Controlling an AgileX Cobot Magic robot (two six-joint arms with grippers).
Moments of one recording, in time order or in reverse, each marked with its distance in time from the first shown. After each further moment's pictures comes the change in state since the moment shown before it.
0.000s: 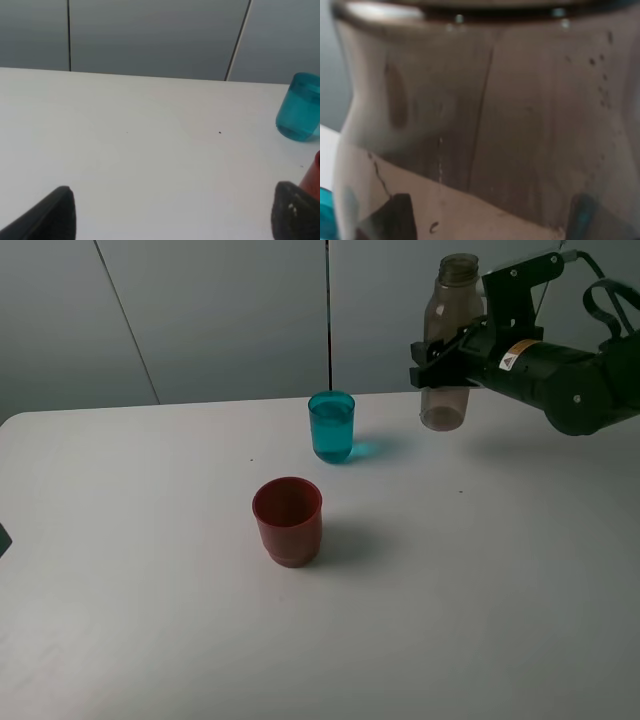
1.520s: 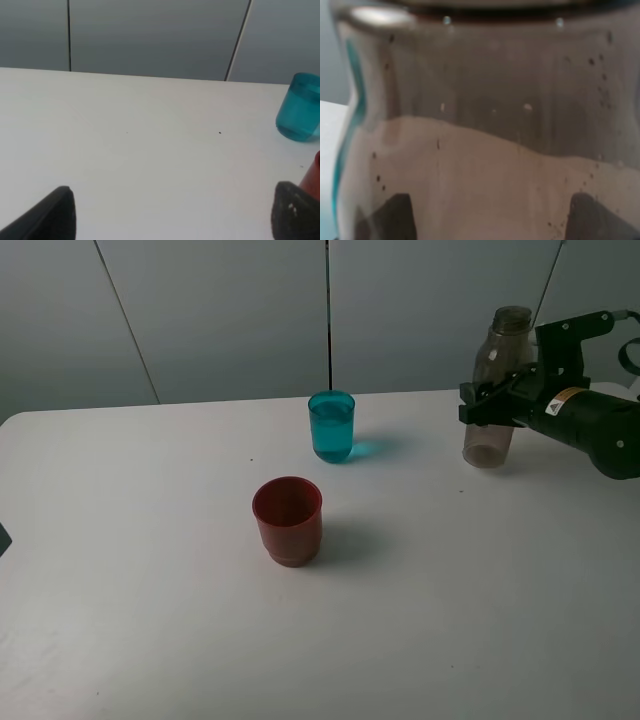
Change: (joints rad) left arm 0.000 0.000 0.000 0.000 0.000 0.000; right arm -0.180 0.082 0.100 -0.133 -0.118 0.065
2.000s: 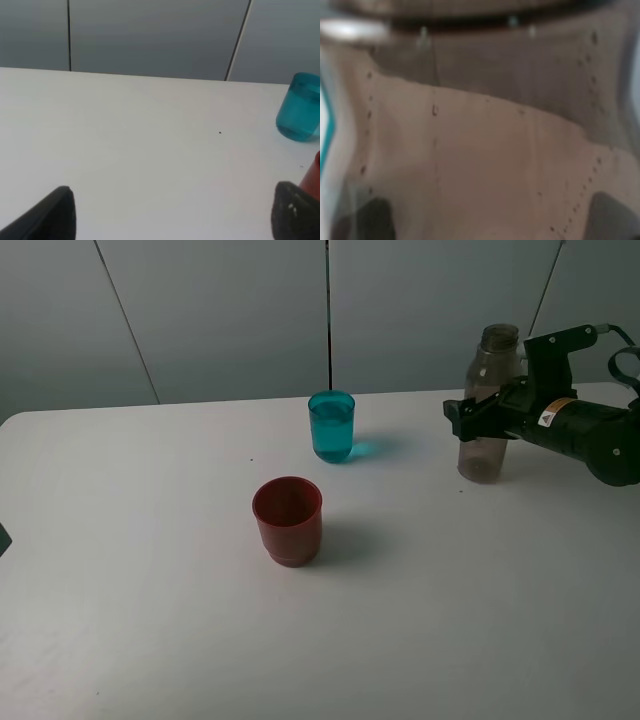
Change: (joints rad) left arm 0.000 0.000 0.000 0.000 0.000 0.000; right arm 0.000 0.030 0.000 -0.055 0.021 0.041
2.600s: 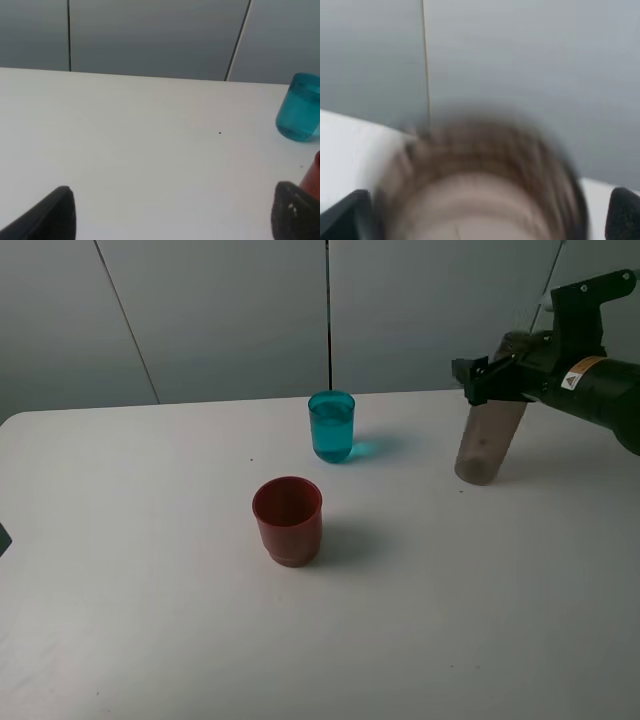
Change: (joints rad) left arm 0.000 0.000 0.000 0.000 0.000 0.000; right arm 0.000 -0.188 0.002 -0.012 0.063 0.006
